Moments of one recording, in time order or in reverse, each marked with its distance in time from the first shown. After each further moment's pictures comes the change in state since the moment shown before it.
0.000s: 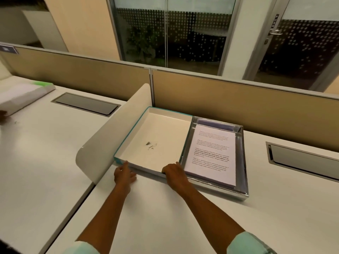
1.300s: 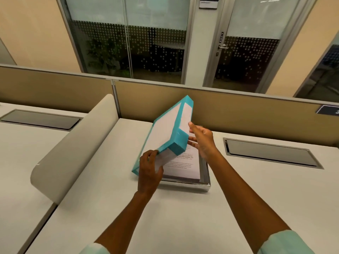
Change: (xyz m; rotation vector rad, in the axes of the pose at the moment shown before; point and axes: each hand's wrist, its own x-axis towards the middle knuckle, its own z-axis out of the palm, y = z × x) left_hand -0.109 -0.053 0.130 0.681 -0.326 1.302; right_hand -0.089 0.116 -0.183 1.511 0.605 0.492
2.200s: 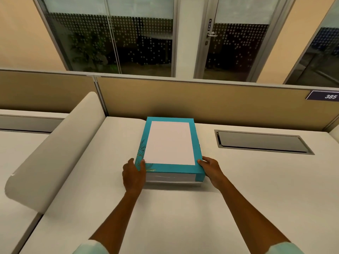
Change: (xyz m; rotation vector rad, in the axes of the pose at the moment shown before) left_hand 0.001 -0.032 0.025 0.051 -0.113 -0.552; right_hand 0.006 0.125 -0.114 -0.339 0.133 0.277
